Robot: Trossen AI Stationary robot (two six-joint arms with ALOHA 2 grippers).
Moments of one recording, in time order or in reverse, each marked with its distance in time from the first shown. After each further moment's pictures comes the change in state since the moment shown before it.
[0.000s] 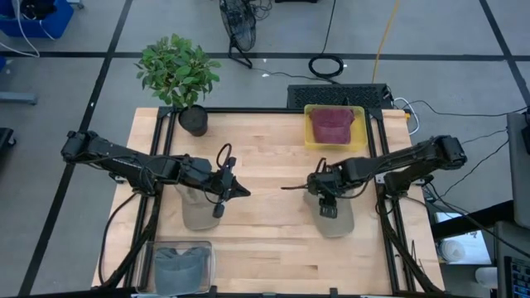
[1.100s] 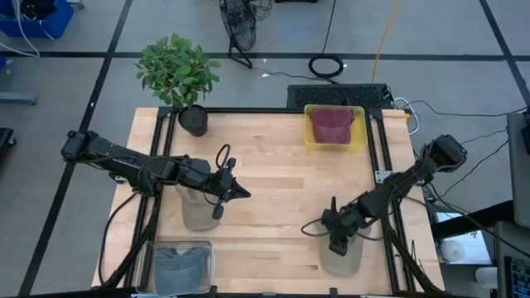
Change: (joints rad) left arm -0.013 0.000 0.000 0.023 0.000 -0.003; right arm 0.413 -0.002 -0.286 0.471 -0.124 0.728
